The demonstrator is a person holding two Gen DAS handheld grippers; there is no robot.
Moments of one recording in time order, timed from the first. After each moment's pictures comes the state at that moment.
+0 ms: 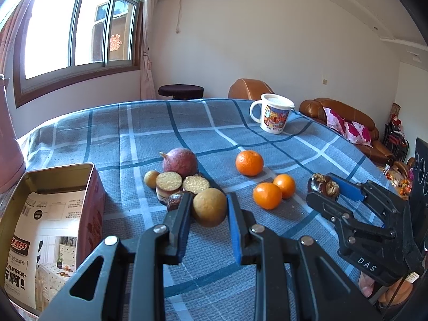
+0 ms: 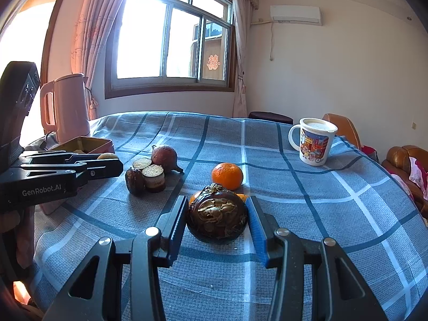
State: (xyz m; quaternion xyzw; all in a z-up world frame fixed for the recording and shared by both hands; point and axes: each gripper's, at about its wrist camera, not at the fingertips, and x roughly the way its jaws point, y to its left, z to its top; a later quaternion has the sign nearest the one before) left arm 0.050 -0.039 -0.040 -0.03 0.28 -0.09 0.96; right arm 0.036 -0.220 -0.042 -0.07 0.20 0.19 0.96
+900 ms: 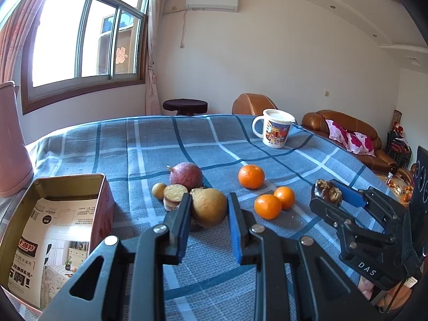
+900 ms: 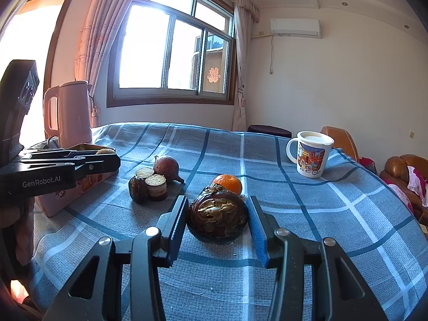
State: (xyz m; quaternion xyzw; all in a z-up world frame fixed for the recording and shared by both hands) left arm 0.035 -0.036 -0.032 -0.03 0.23 -0.08 0.97; right arm 0.025 -0.221 -0.040 -0.07 0.16 0.19 0.97
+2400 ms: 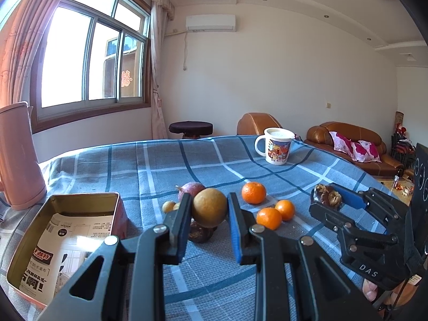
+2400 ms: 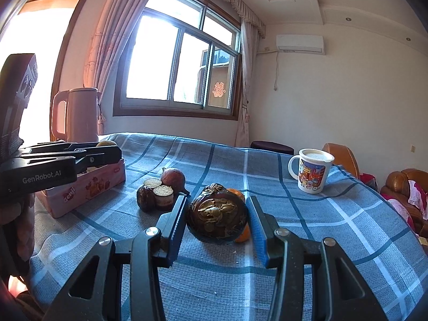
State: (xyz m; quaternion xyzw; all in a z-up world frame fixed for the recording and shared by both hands) left arm 0.012 -0.036 -0.022 -0.01 0.17 -0.06 0.98; right arm 0.011 -0.218 -0.033 -0.08 0.12 0.21 0.97
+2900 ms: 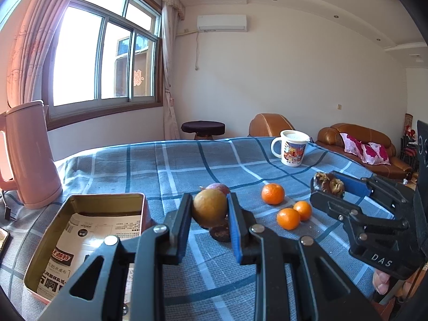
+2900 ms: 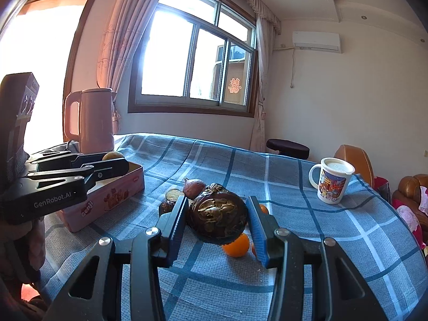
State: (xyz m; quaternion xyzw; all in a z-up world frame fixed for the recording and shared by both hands) left arm 0.007 -0.010 -0.016 -0.01 0.17 -0.03 0.98; right arm 0.019 -0.184 -0.007 -0.10 0.14 0.25 0.95
